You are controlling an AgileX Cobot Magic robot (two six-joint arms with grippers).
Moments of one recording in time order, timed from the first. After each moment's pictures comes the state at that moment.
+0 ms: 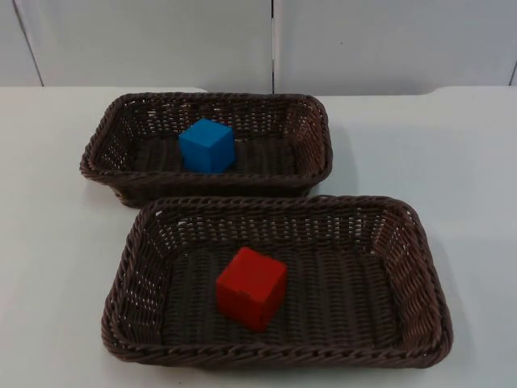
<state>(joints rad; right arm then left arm) 0.84 0.27 -0.57 0.03 0.78 -0.03 -0.31 0.00 -0.52 -0.16 1.02 0.16</state>
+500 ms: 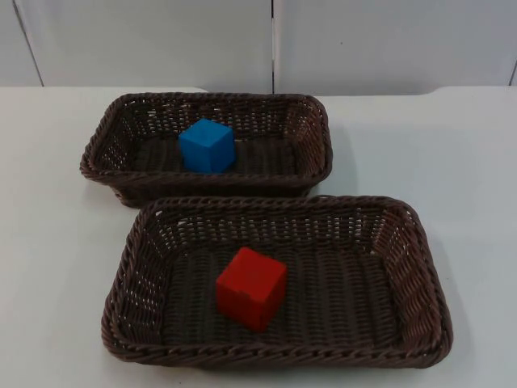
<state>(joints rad) 0.84 0.02 -0.57 -0.01 1.05 0.01 -0.31 0.00 -0.52 -0.10 1.09 0.15</state>
